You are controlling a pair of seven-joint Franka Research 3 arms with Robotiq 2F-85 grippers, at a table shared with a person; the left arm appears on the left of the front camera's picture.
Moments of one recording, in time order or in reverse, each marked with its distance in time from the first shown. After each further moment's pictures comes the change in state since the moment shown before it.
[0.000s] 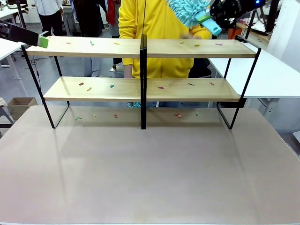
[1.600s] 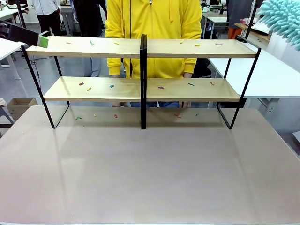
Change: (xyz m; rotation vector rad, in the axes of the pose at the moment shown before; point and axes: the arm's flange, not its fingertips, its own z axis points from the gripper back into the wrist) left arm 0.000 0.000 0.000 0.000 -0.001 -0.001; right arm -0.273 -0.136 0.279 0.192 0.047 0.082
